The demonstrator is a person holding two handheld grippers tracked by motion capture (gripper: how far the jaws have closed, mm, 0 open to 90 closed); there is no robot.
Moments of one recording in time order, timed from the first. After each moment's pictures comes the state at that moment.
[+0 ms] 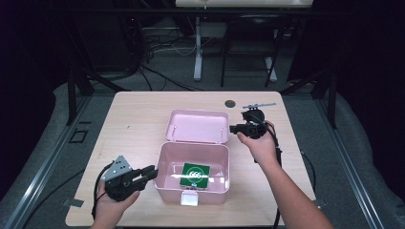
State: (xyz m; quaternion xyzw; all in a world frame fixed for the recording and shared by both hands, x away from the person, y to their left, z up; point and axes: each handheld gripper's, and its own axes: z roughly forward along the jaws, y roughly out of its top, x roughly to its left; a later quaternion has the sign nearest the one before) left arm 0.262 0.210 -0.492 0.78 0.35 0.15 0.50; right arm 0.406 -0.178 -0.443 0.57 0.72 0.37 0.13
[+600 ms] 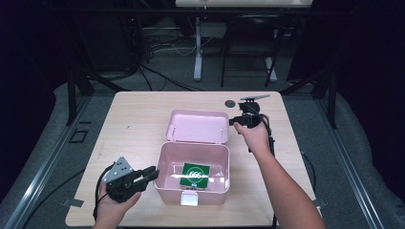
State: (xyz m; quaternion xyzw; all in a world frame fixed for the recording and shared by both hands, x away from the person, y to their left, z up) left arm 0.261 0.209 -0.495 0.77 0.35 0.15 0.51; right arm 0.450 -0.173 -0.457 0.62 0.70 0.34 0.11
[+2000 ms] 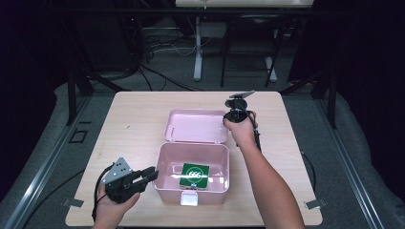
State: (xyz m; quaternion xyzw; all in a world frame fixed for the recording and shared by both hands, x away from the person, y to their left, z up) left arm 0.258 0.211 -0.493 0.78 0.35 0.16 0.50; right arm 0.483 -0.142 -0.473 0.65 0.69 0.29 0.10
